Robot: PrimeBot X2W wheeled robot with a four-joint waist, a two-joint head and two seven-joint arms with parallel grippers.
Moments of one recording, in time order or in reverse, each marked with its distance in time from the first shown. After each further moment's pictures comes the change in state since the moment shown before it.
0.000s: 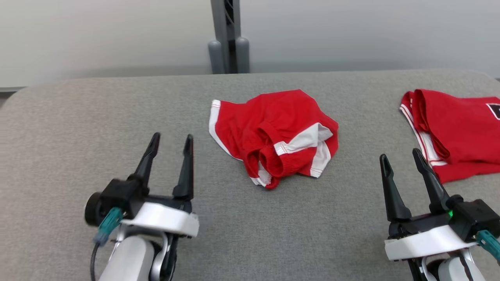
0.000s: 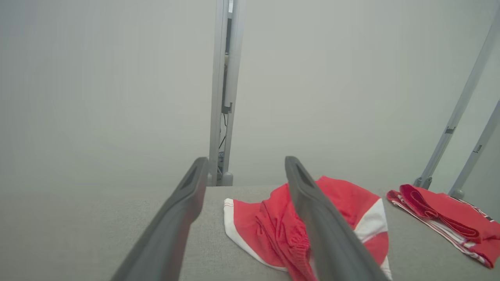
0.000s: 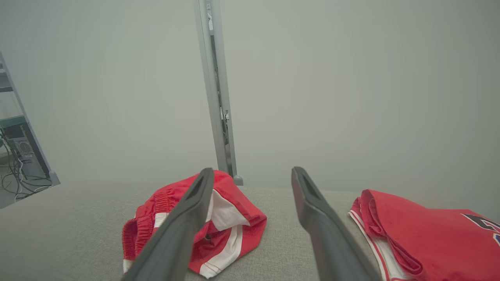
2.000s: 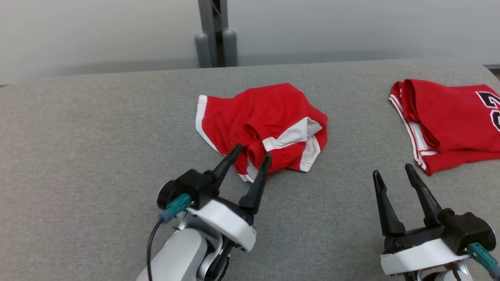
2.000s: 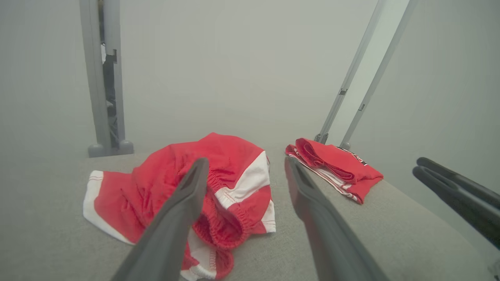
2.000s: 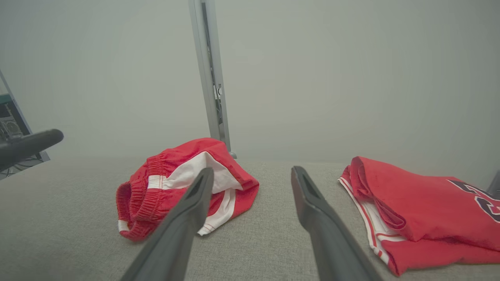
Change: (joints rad) left arm -0.069 -0.013 -0.277 0.082 -0.158 -0.074 0.018; right arm 0.074 0.000 0.011 -0.007 -0.024 0.000 0.000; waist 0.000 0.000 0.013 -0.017
